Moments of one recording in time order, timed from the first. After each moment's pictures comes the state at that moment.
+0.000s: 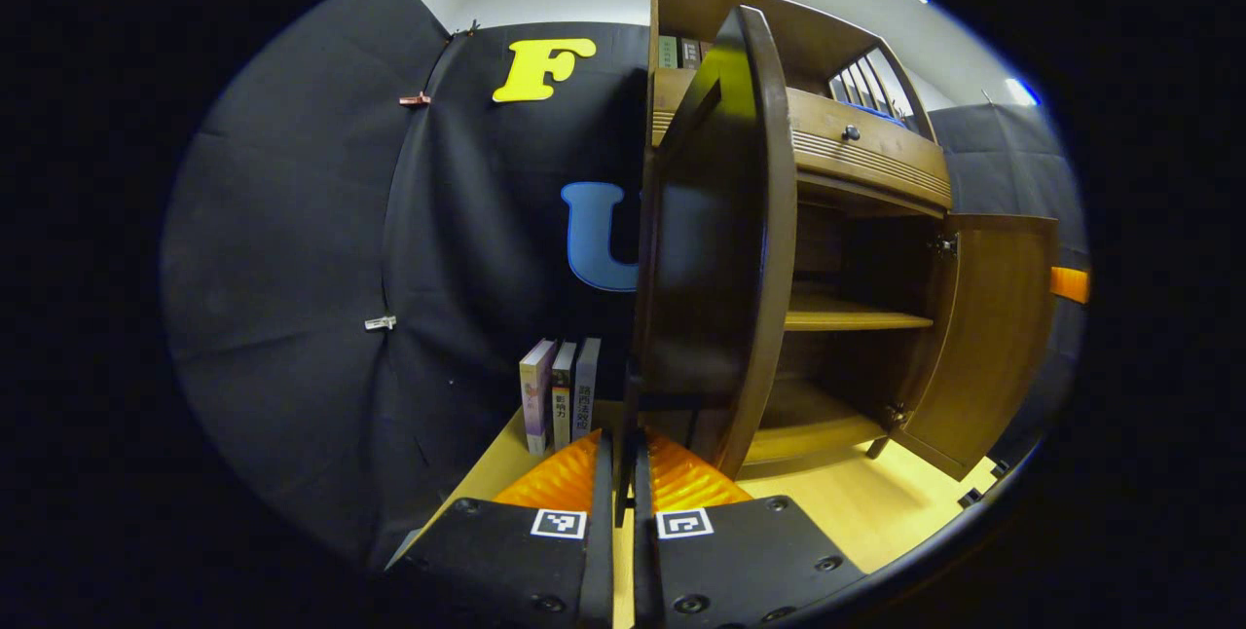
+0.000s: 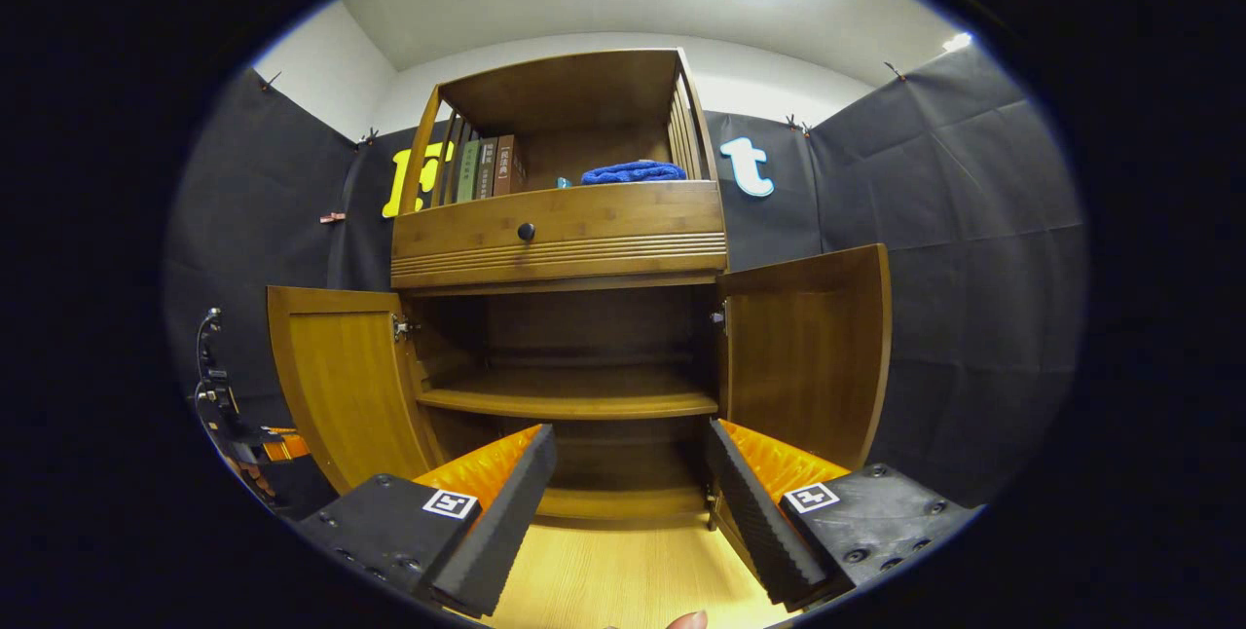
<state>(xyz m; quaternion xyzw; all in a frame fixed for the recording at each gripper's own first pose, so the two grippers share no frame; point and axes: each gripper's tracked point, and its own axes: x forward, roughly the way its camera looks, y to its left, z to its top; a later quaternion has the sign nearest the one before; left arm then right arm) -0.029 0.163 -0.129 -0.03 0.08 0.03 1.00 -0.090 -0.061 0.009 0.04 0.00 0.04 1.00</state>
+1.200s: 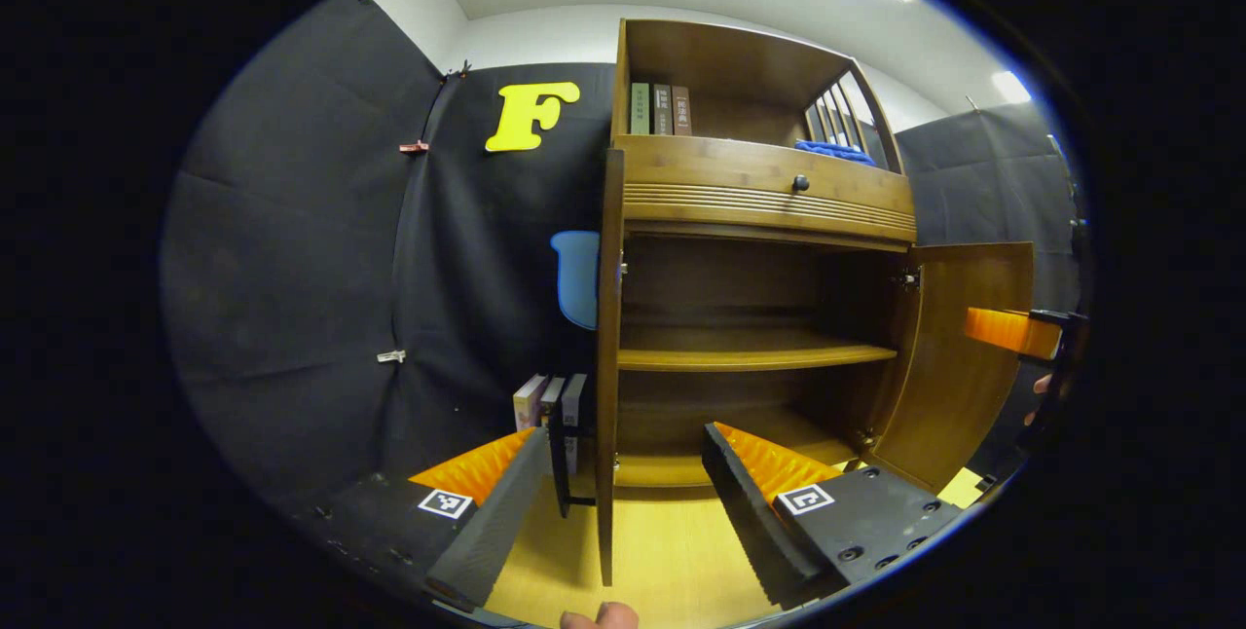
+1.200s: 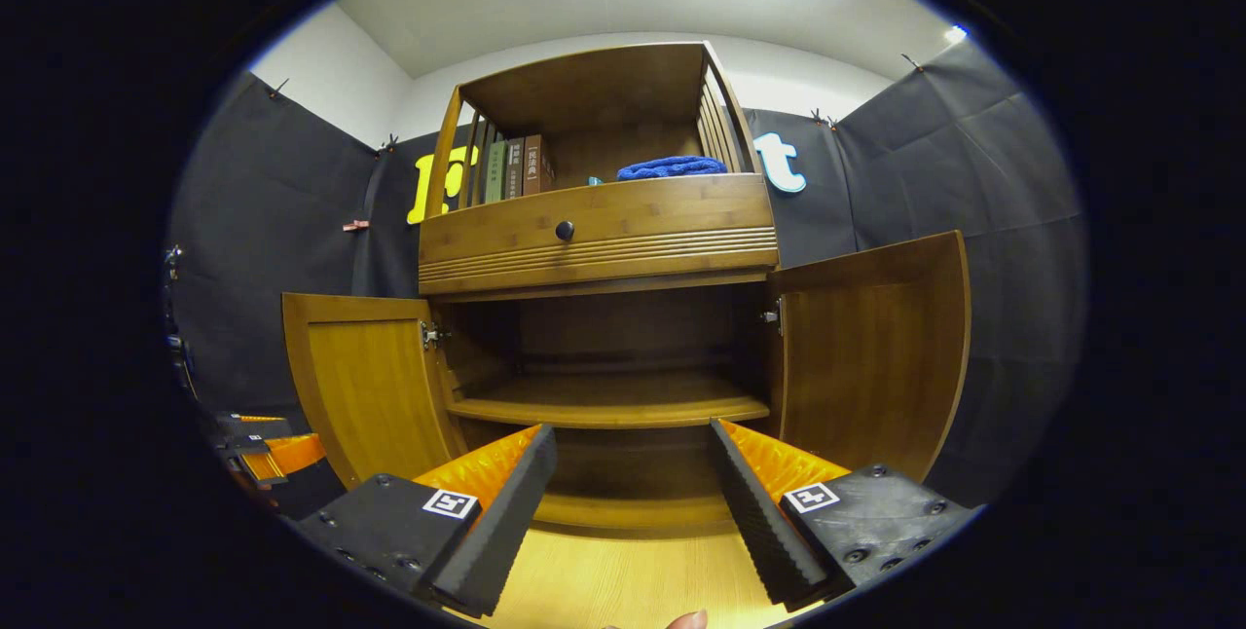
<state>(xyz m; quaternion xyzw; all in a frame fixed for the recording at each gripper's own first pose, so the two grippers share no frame) -0.080 0.099 -0.060 -0.02 0.03 0.04 1.00 -0.068 -0.019 0.008 0.05 -0.01 0.07 1.00</state>
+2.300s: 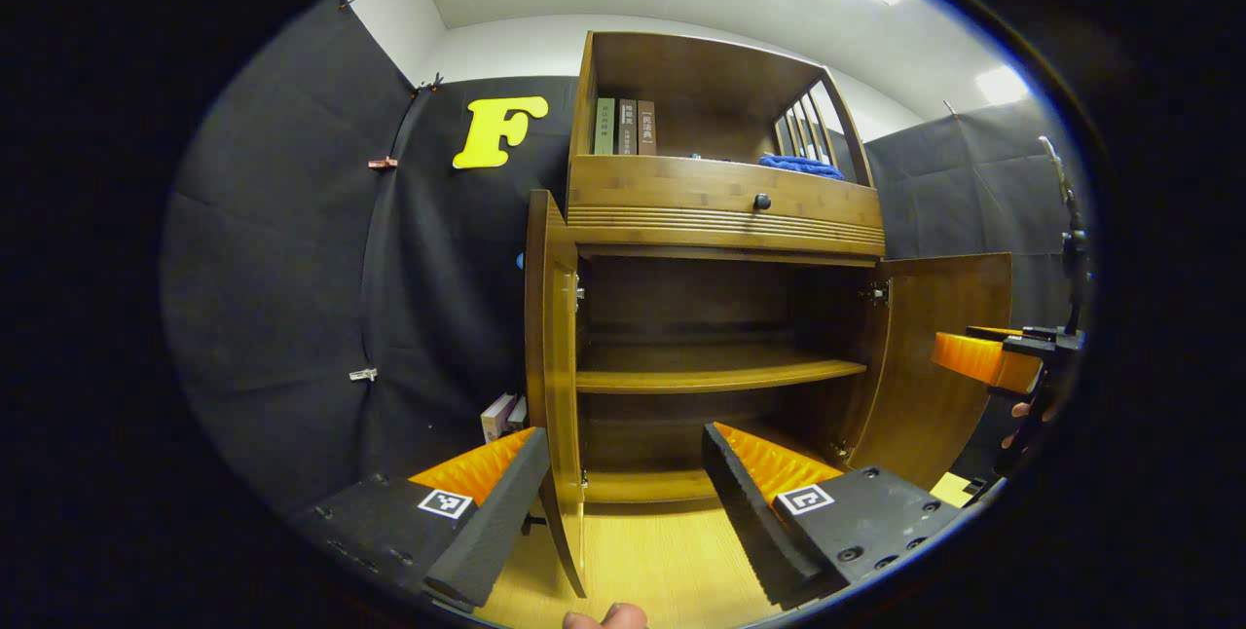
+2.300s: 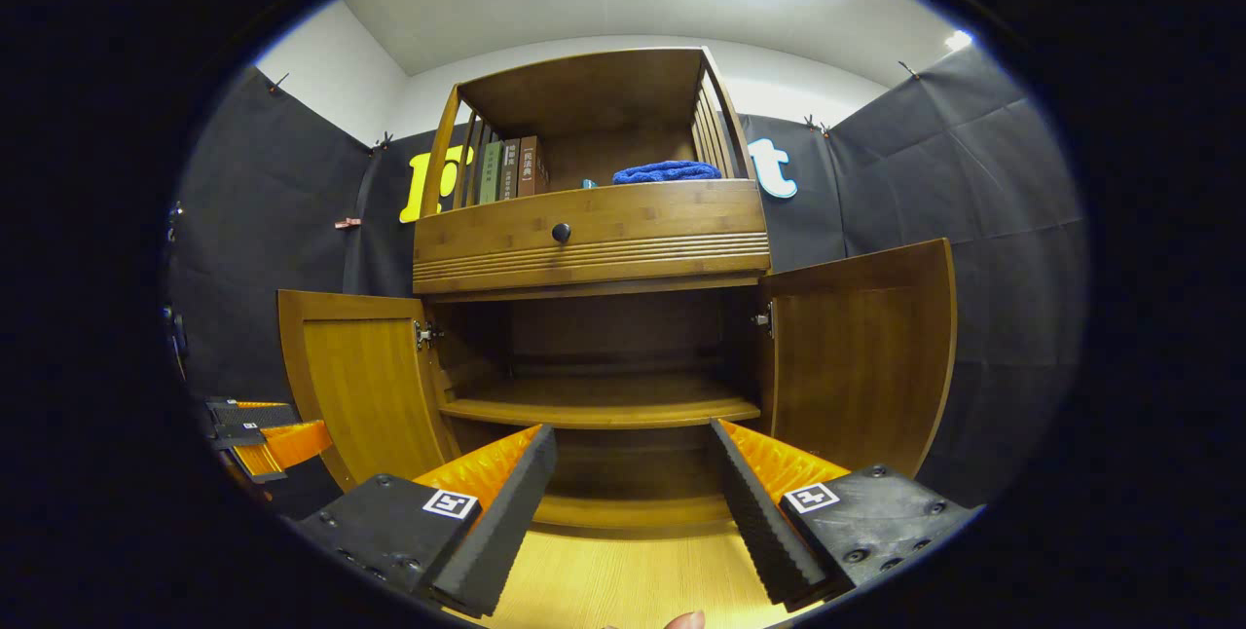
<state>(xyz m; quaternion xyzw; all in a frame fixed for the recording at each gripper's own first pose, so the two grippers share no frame) -0.073 0.071 -0.033 -0.01 0.01 0.00 1.00 -0.072 -0.019 0.006 0.05 -0.01 0.06 1.00</state>
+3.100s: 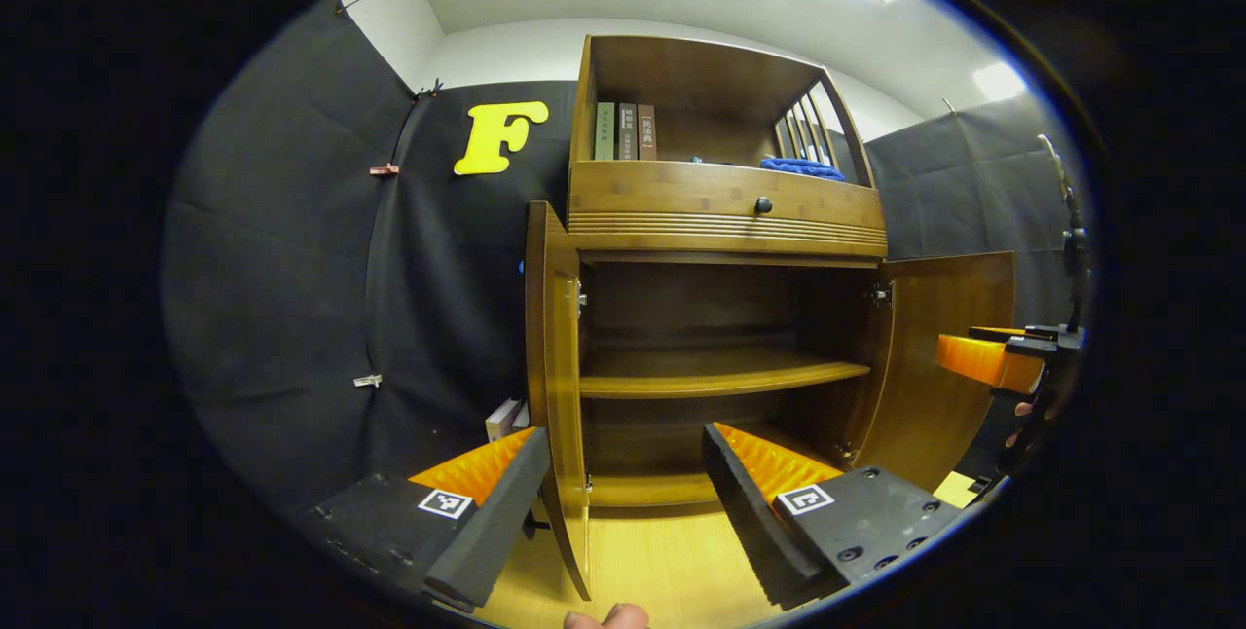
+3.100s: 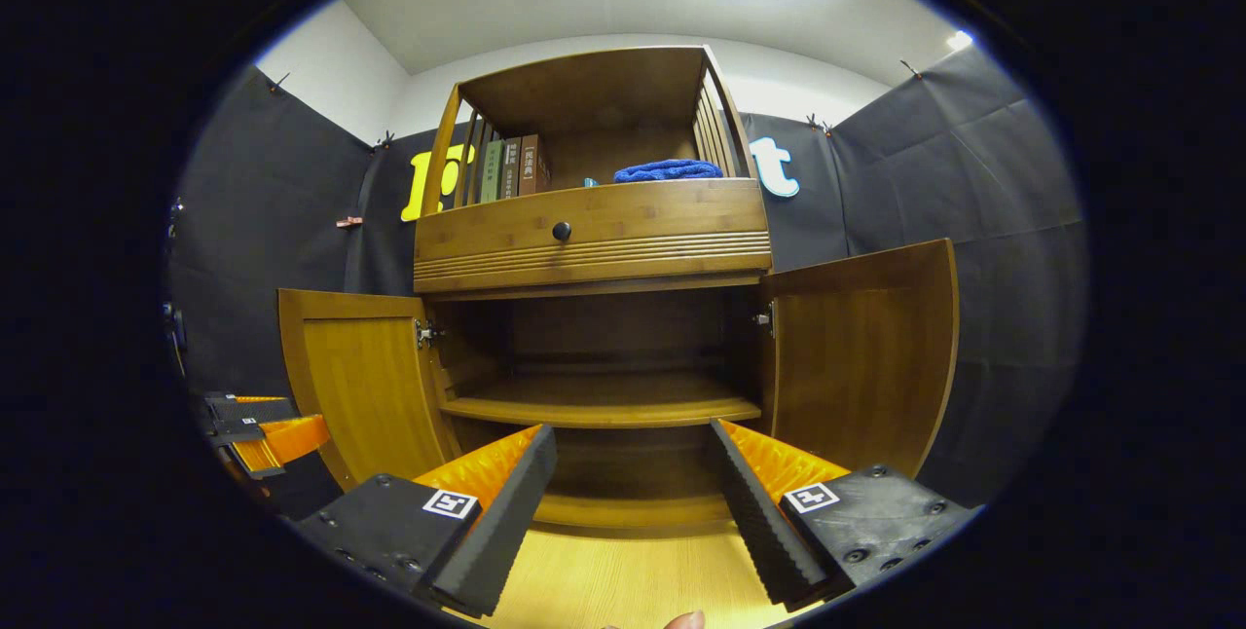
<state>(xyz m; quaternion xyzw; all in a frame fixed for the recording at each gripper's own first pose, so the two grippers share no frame) -0.073 0.070 -0.026 -0.01 0.01 0.01 1.00 -0.070 -0.021 0.007 0.05 -0.01 0.06 1.00</state>
